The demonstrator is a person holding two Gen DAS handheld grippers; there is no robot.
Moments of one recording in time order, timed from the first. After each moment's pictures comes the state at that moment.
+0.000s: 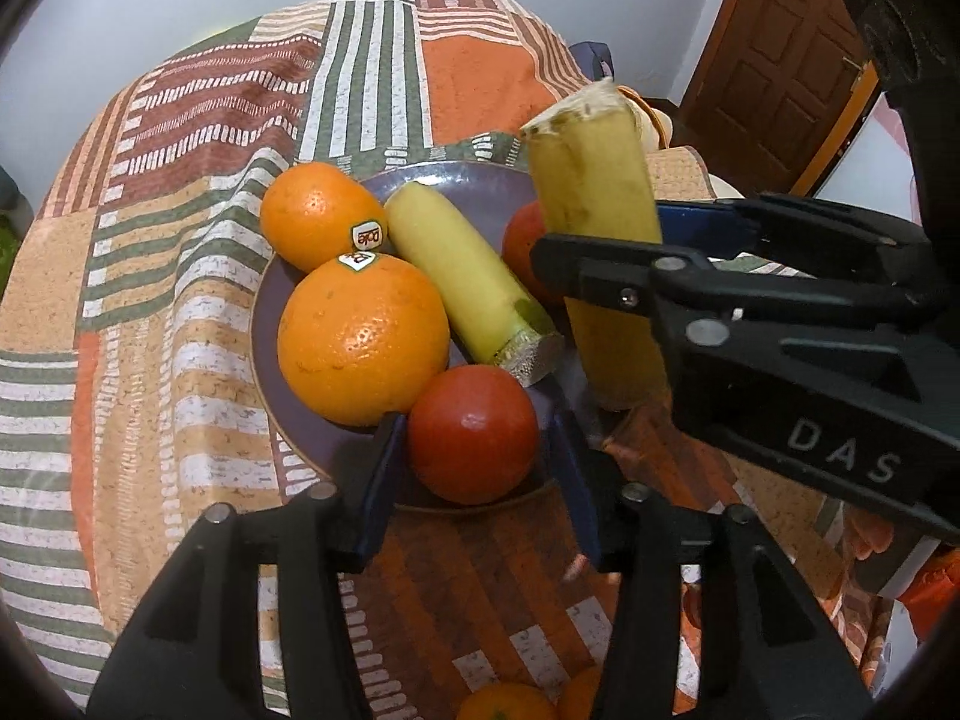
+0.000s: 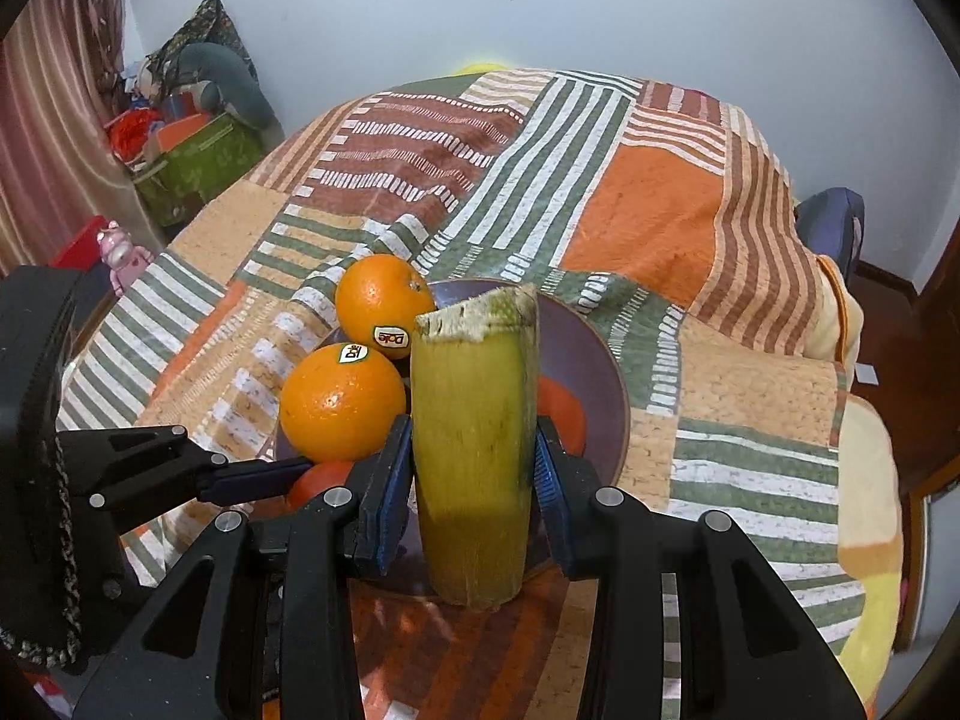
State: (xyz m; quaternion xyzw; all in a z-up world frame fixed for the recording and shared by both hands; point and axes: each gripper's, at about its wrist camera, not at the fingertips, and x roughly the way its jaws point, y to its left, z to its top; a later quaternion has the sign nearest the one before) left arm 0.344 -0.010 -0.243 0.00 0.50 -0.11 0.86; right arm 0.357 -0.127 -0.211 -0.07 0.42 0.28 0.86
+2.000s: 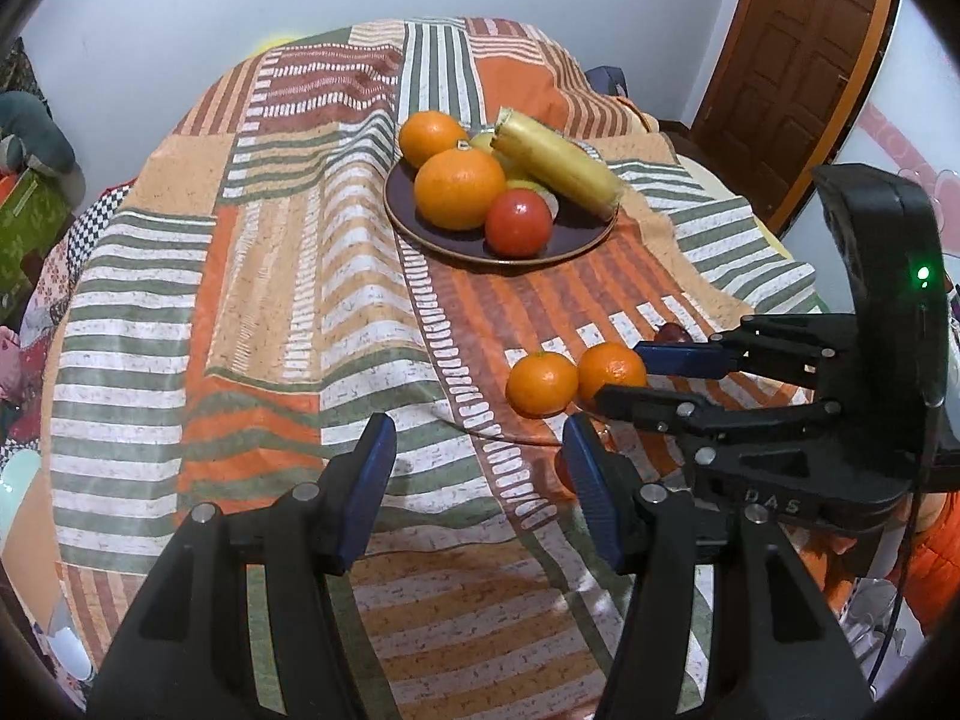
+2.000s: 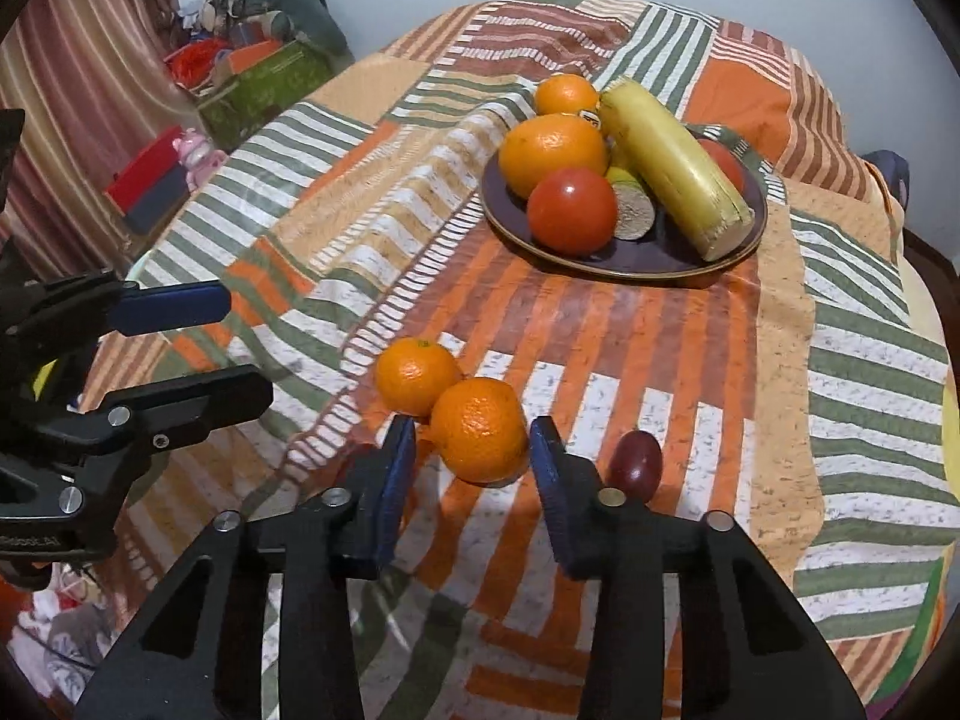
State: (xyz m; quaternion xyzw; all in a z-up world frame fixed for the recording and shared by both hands) left arm 0.184 0.040 -0.207 -0.01 0.48 -0.08 0.87; right arm 0.224 -0.105 -0.246 -0.08 0.47 0.33 0.81
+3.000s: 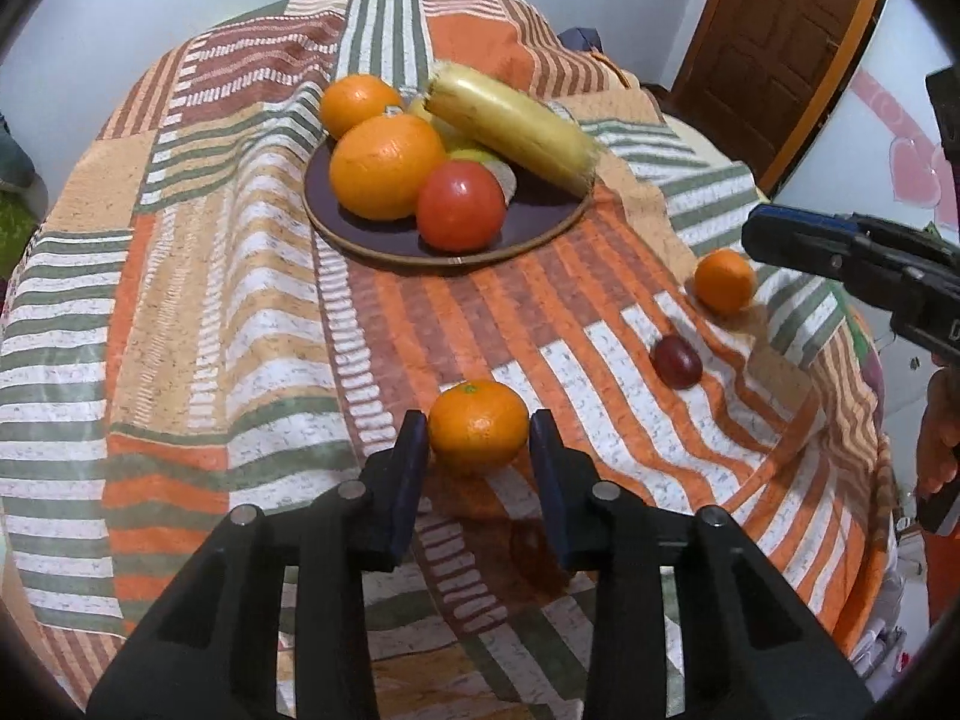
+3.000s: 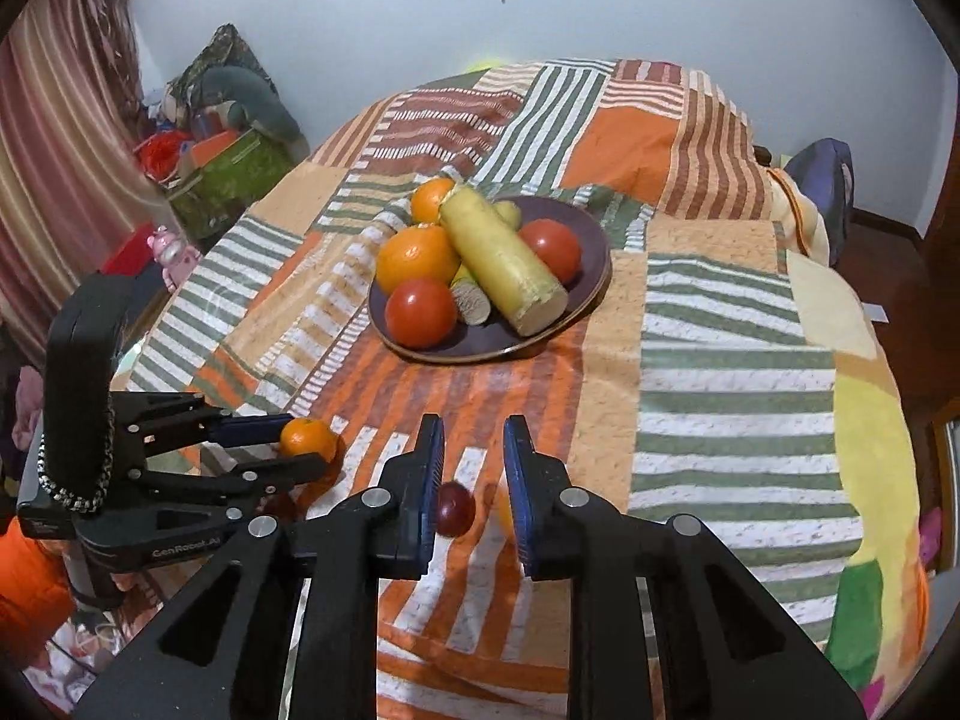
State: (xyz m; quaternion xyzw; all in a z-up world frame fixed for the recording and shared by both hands) left arm 0.231 0.004 -0.235 0.01 0.51 -0.11 0.85; right arm 0.249 -0.184 -0.199 -0.01 0.42 0.29 0.86
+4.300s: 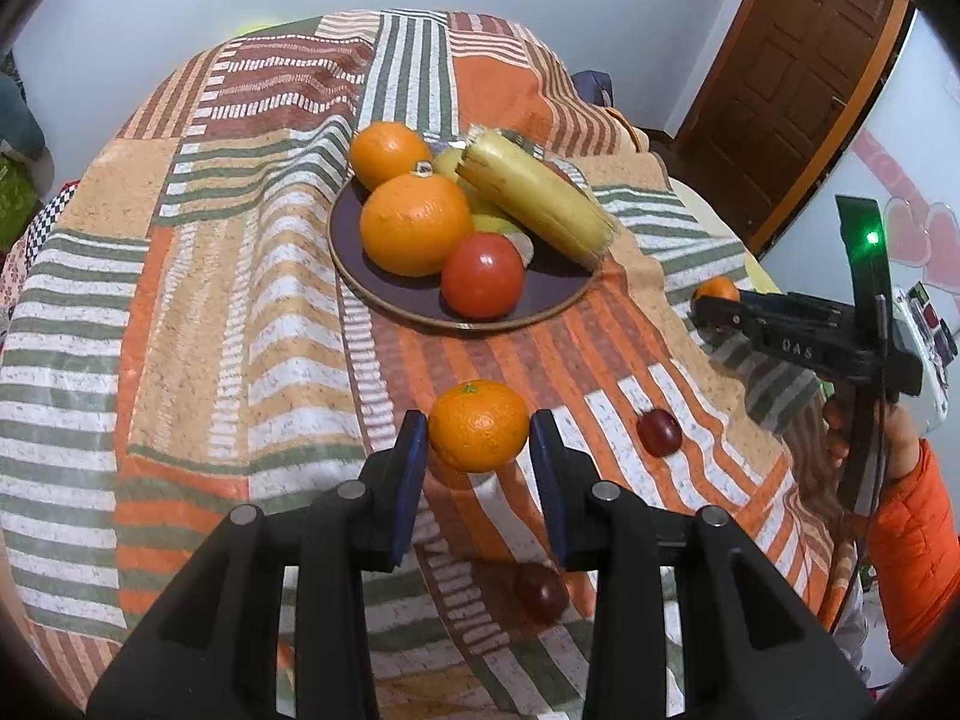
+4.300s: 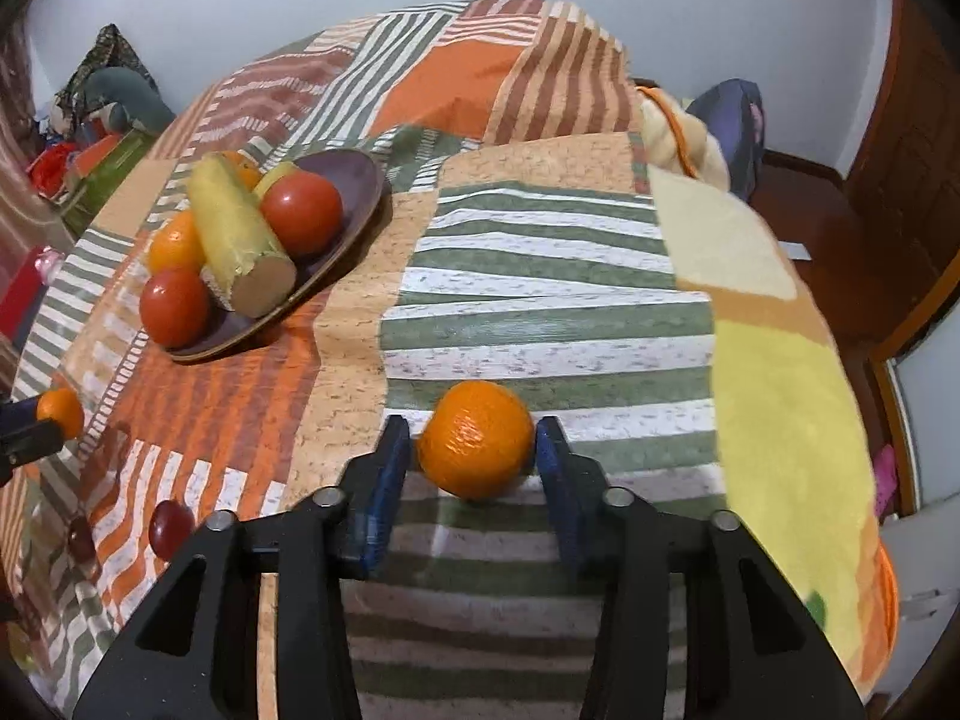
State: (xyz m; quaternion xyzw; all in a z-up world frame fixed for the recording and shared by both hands) left arm 0.243 0.023 -0.215 -0.04 0.48 -0.11 0.87; right arm 0.309 -0.245 -0.253 -0.03 0.47 0.18 0.87
